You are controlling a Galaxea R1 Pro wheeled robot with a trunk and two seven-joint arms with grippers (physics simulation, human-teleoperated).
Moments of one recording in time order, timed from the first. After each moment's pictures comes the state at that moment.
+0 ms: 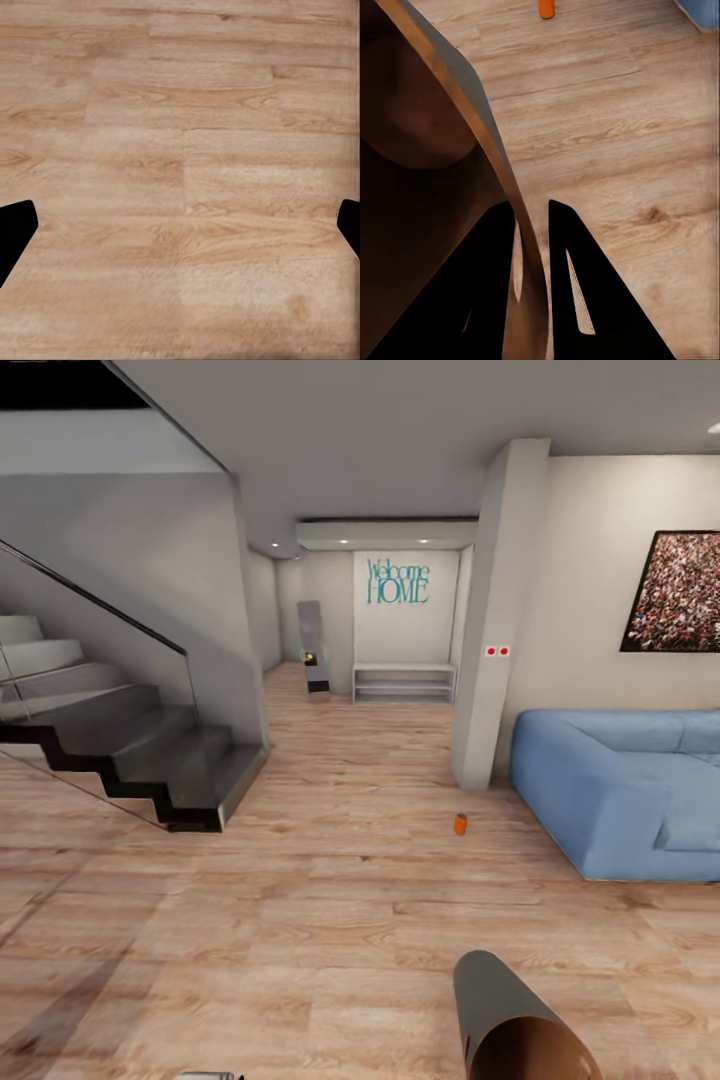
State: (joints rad) left arm -0.01 0.06 0.00 -0.75 0.08 -0.18 -0.12; right arm -0.09 -0.21 -0.25 -0.48 -0.22 -0.39 0.29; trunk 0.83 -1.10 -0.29
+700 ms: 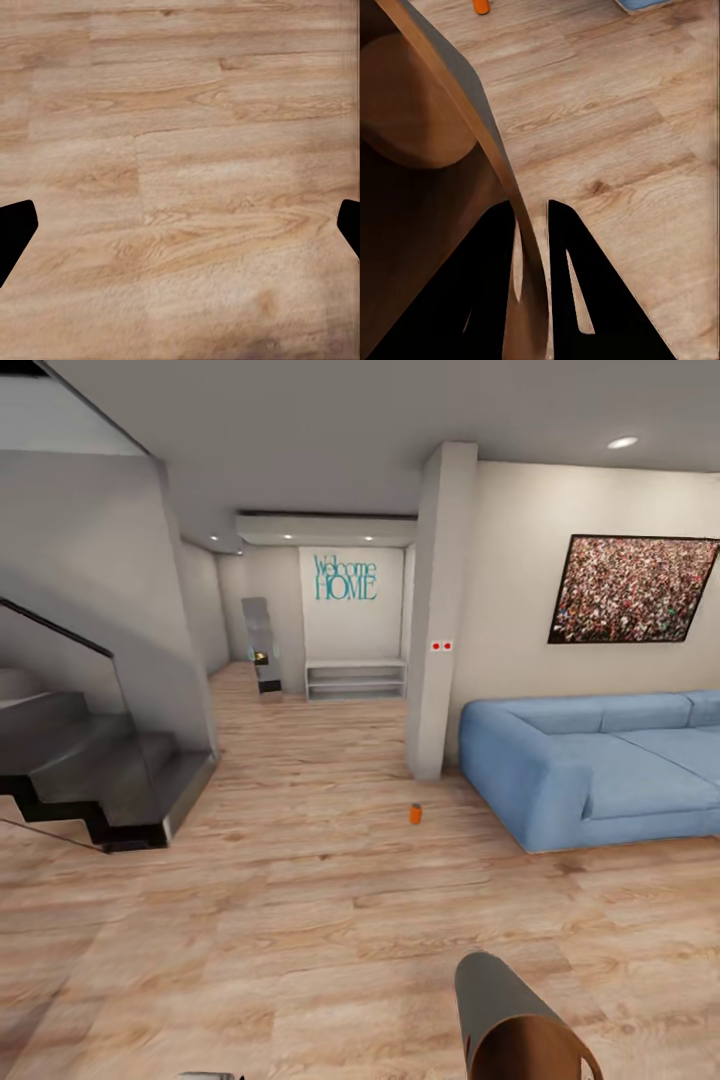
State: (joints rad) left arm -0.02 0.06 0.00 -0.75 0.08 -0.18 -0.12; right arm -0.09 -0.21 -0.25 -0.48 -0.22 -0.38 0.28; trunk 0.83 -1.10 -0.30
